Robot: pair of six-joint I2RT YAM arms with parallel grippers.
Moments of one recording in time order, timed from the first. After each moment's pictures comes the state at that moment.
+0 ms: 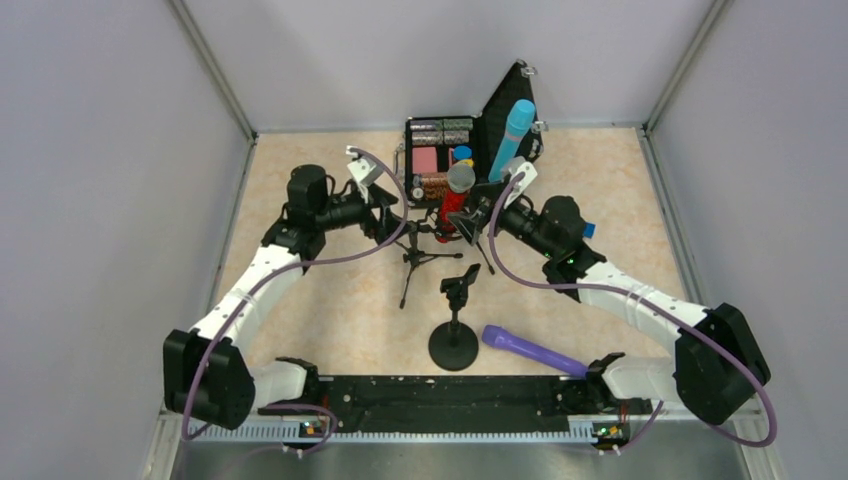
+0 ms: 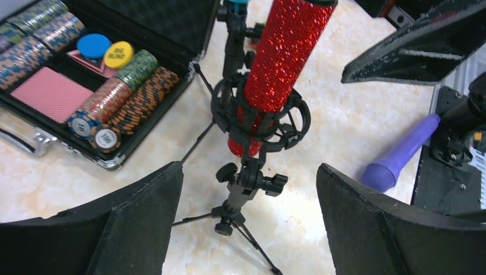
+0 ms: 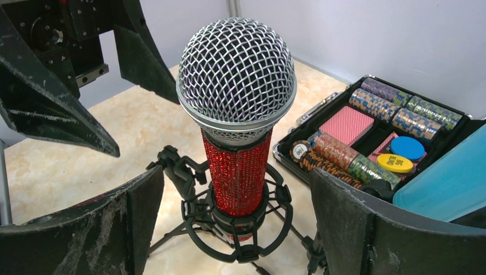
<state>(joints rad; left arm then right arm) -0.26 1.22 0.93 0.00 0.83 0.06 0.59 1.24 0.71 0.59 -0.30 0.11</state>
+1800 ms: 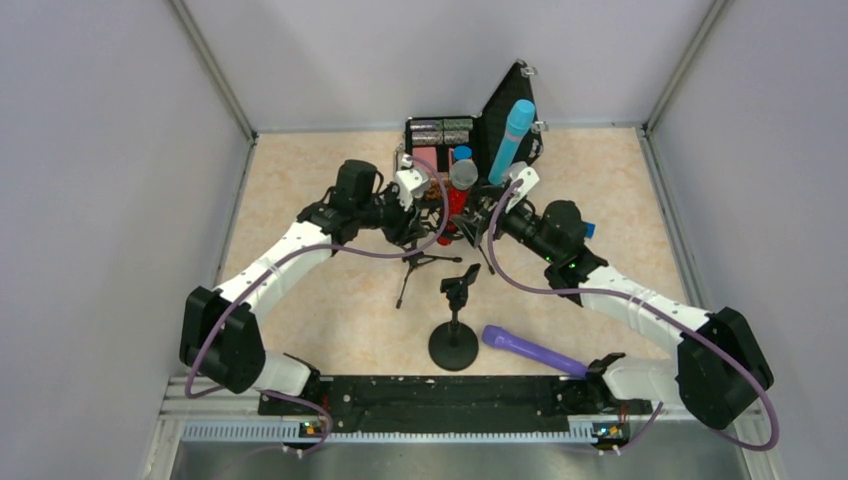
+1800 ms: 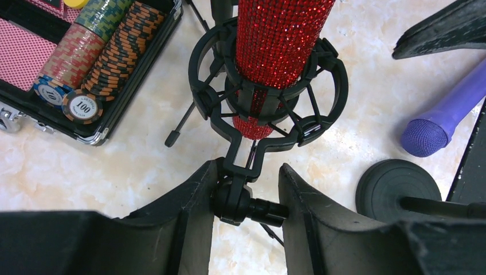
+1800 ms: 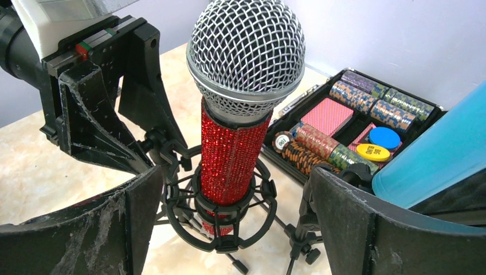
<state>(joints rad) -0.45 1.42 1.10 -0.31 0.56 0.29 0.59 1.22 0.68 0.58 -0.25 0.05</state>
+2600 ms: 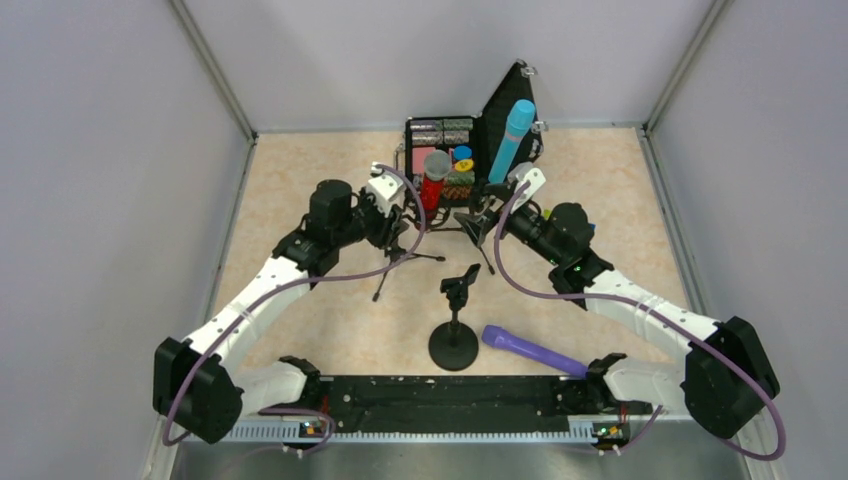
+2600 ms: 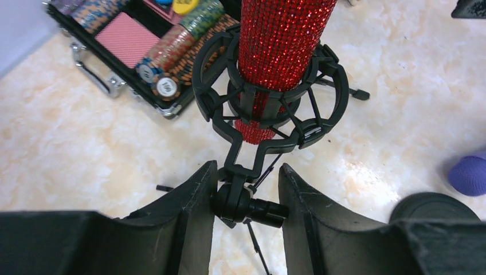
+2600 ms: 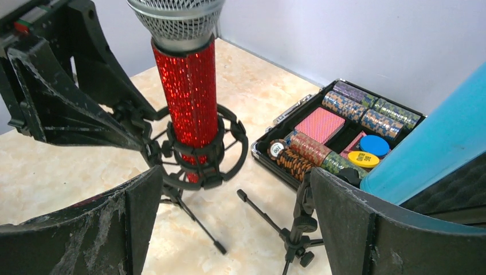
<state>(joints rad) -0.44 1.18 0.92 -0.17 0.35 0.21 0.59 1.16 0.67 0.58 -0.24 0.04</state>
